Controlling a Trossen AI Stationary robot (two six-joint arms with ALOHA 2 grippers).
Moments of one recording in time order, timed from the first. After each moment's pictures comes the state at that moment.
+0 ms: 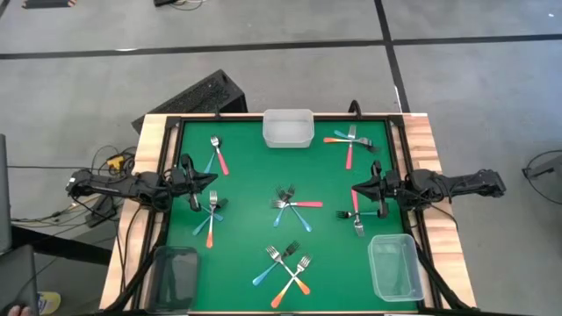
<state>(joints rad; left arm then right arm) -0.15 0.03 0.02 0.04 -0.45 0.04 0.12 0.01 0.01 0.04 0.16 0.12</state>
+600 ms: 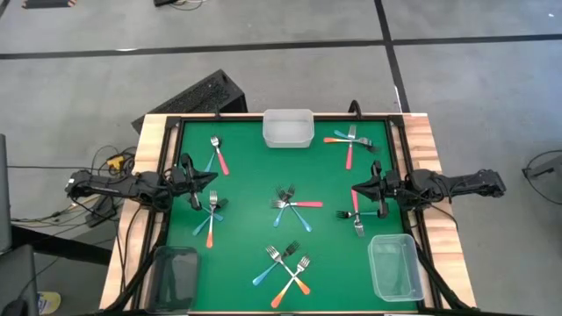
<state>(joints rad) -0.13 0.03 0.02 0.04 -0.46 0.04 0.12 0.01 0.01 0.04 0.16 0.12</state>
